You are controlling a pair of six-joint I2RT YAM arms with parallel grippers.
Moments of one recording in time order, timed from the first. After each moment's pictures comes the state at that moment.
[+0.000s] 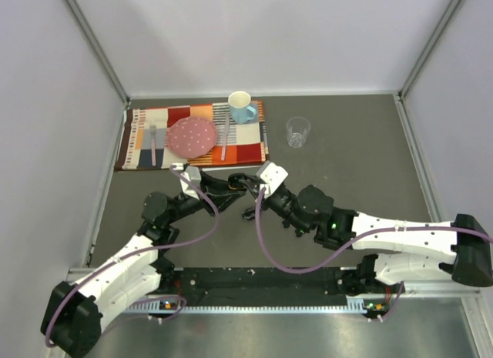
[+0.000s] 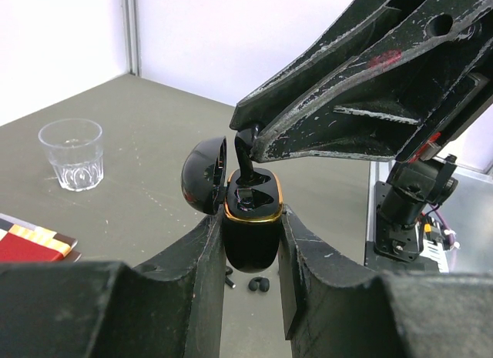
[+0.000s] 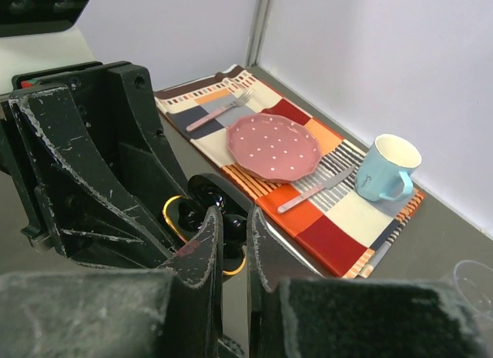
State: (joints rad) left arm -0.51 0.78 0.30 0.80 0.67 -0.36; right arm 1.27 1.14 0.80 0.43 0.39 -0.23
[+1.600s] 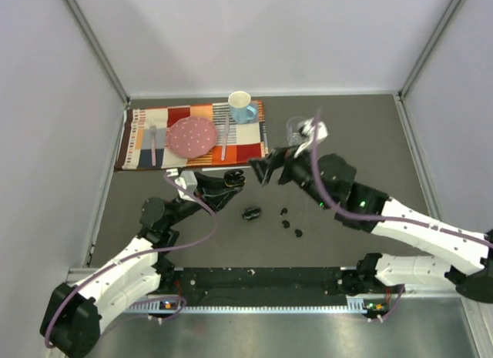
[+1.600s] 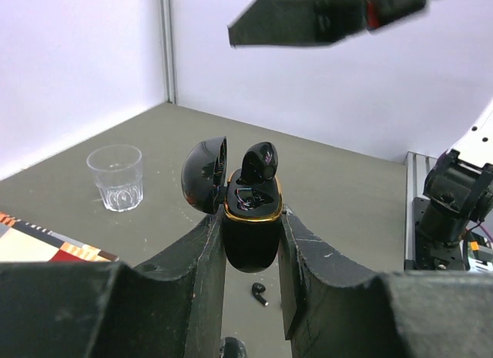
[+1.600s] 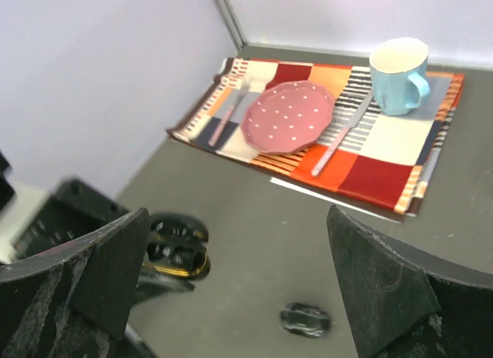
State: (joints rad) left arm -0.52 0.76 0.26 0.88 0.59 -0.30; right arm 1.14 1.06 1.00 0.02 0.45 0.33
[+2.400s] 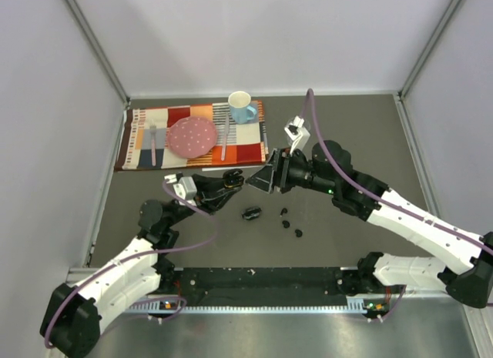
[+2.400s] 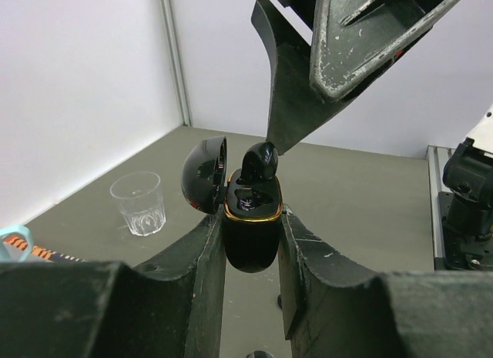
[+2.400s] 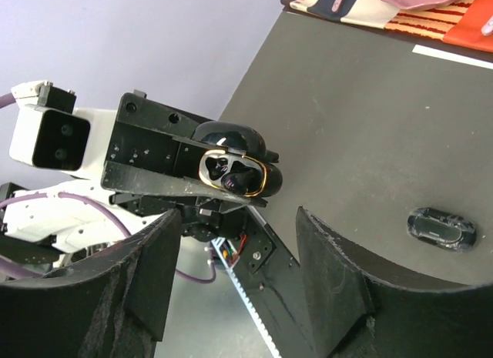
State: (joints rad) left arm -0.52 0.75 0.25 0.94 0.61 -0.19; right arm 0.91 1.10 1.06 -0.19 -0.19 0.76
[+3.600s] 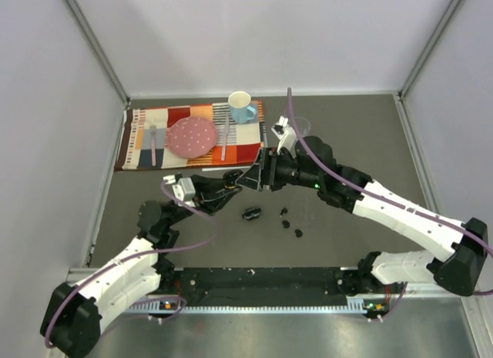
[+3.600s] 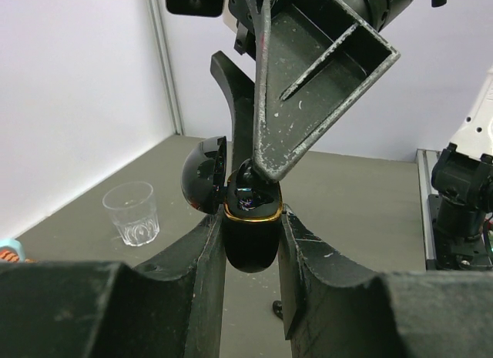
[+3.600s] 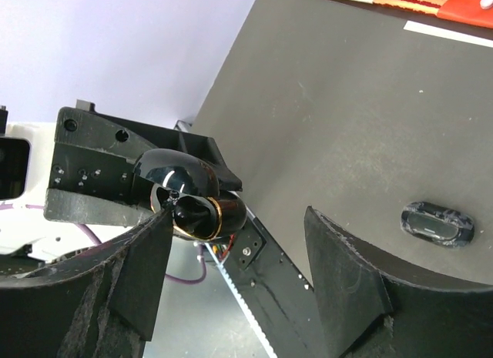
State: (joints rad) left arm -0.52 0.76 0.25 0.97 0.64 -0.21; right arm 0.91 1.21 1.11 -0.21 -0.21 0.75
